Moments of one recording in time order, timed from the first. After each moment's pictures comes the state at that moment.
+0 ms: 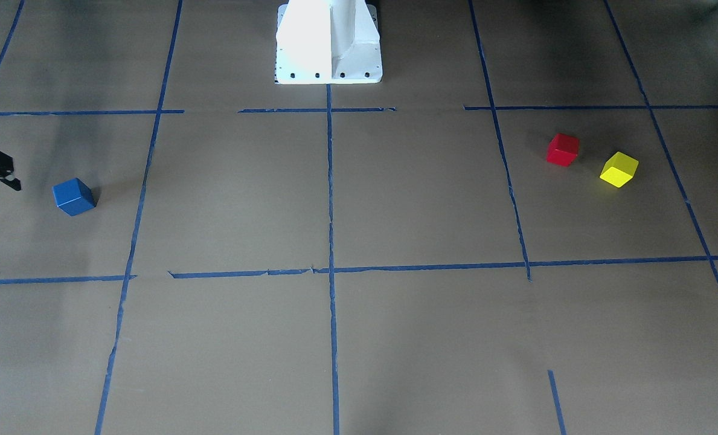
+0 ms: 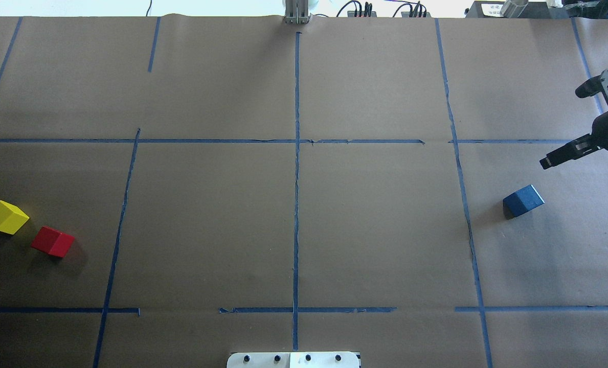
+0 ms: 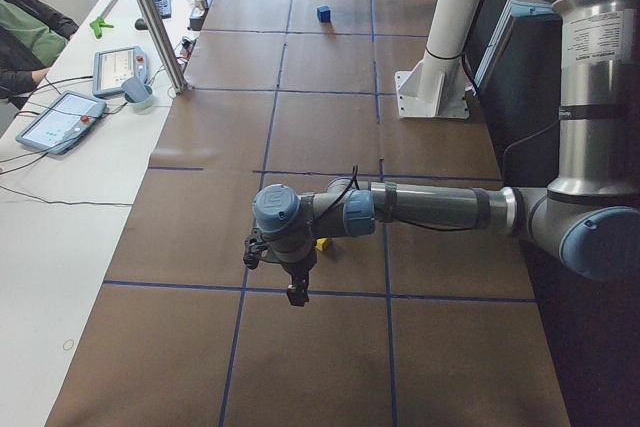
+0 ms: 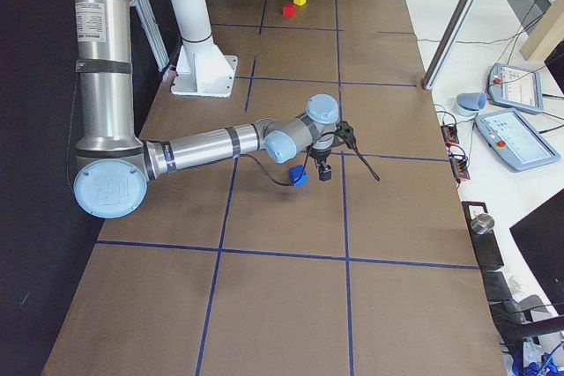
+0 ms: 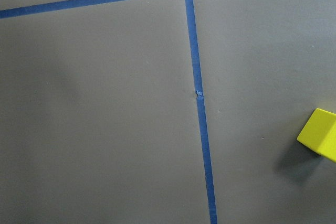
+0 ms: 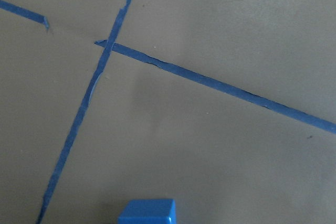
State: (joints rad) left arm -1.52 -1.47 -1.70 -1.41 -2.33 0.18; right arm 1.07 -1.57 1.77 -1.16 2.27 0.40
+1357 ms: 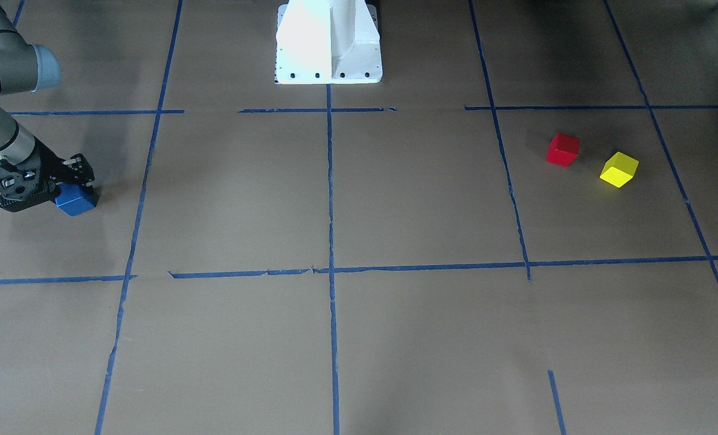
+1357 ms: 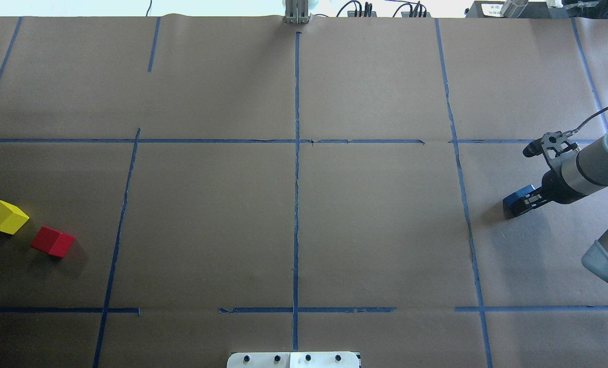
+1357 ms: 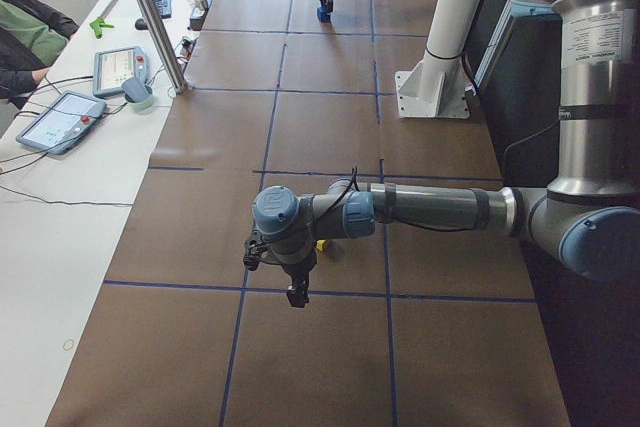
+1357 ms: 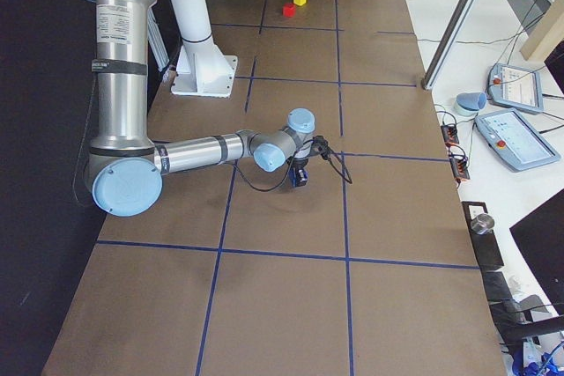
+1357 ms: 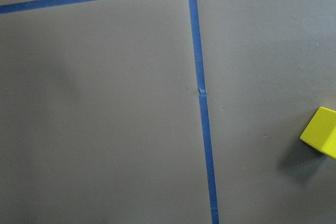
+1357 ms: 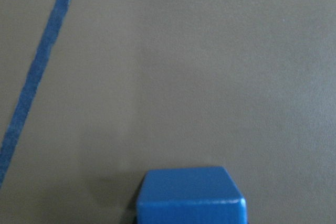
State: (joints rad) left arm -1.52 -1.47 -1.70 -1.41 -2.33 0.18; right arm 0.85 -1.61 1.70 -1.09 2.14 0.52
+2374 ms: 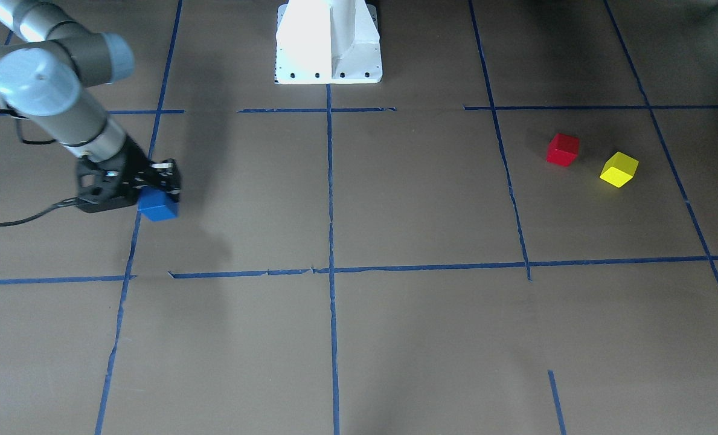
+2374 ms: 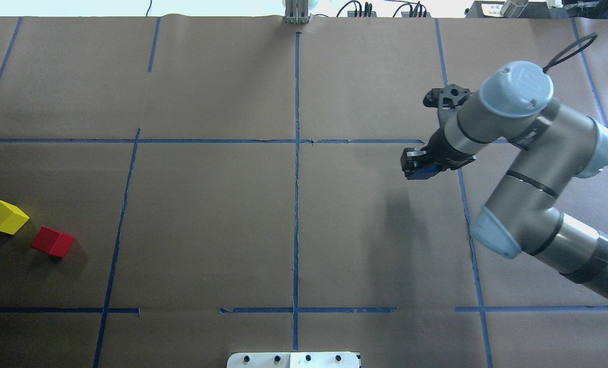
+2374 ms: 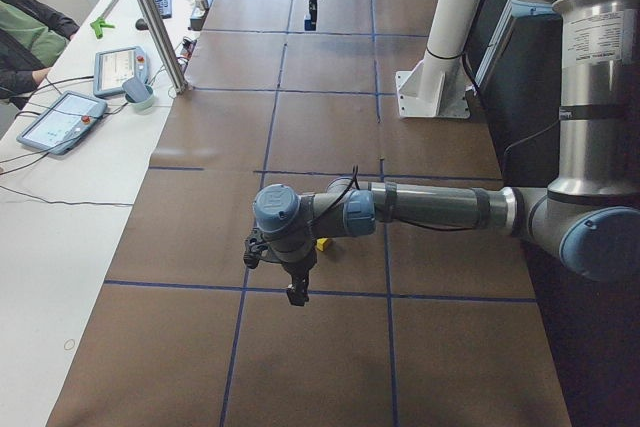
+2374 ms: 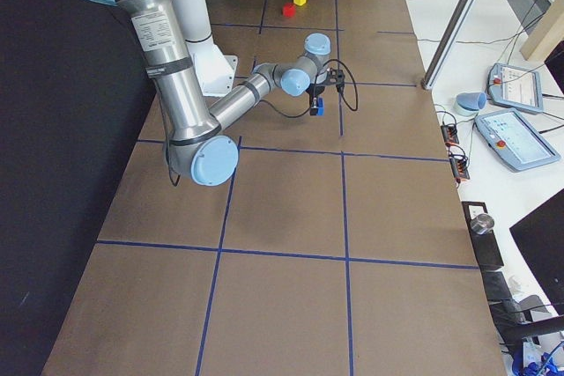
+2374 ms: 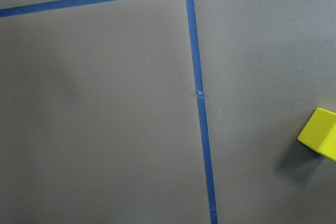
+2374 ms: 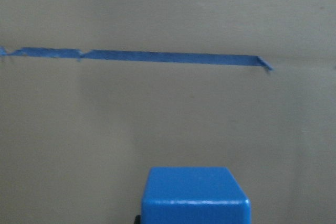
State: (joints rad) left arm -1.52 -1.47 -1.71 -1.41 -2.33 0.18; right arm 0.72 -1.14 1.76 -1.43 2.07 1.05
